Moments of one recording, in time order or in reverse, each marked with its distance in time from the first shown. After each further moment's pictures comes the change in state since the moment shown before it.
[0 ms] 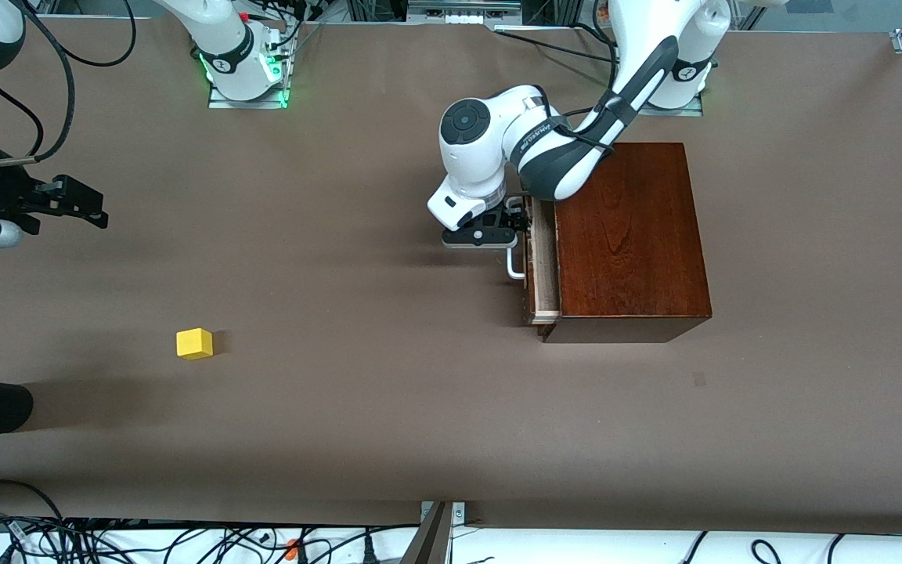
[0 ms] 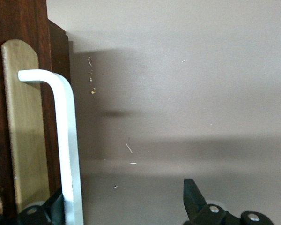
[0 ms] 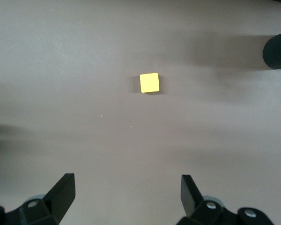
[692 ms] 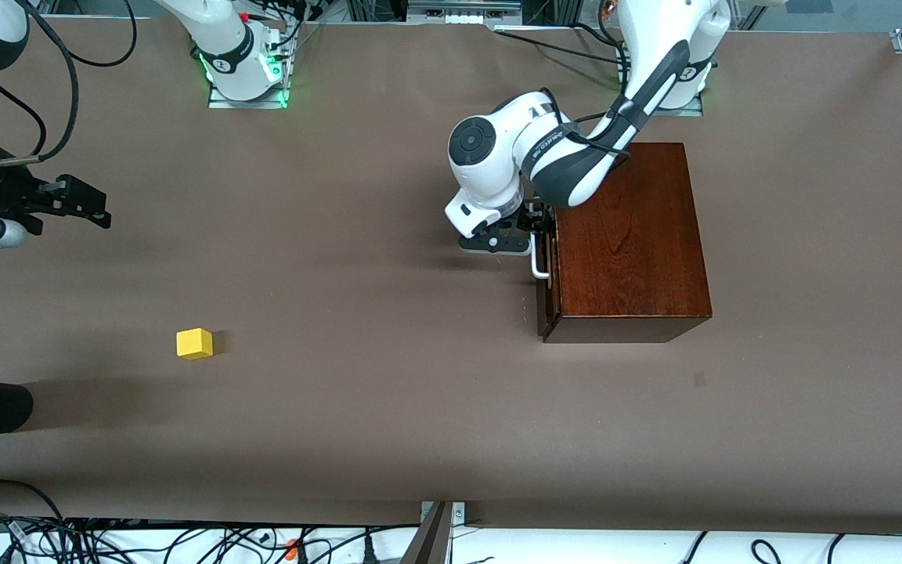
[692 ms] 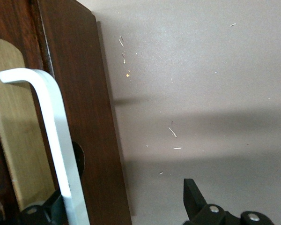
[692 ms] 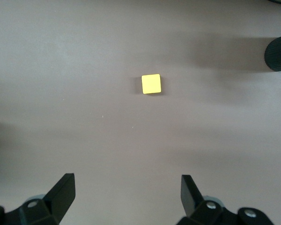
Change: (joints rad) left arm 0.033 -0.004 0.000 -0.002 -0.004 -0.160 0.134; right arm 0.000 0.000 0.007 0.000 0.000 0.004 0.000
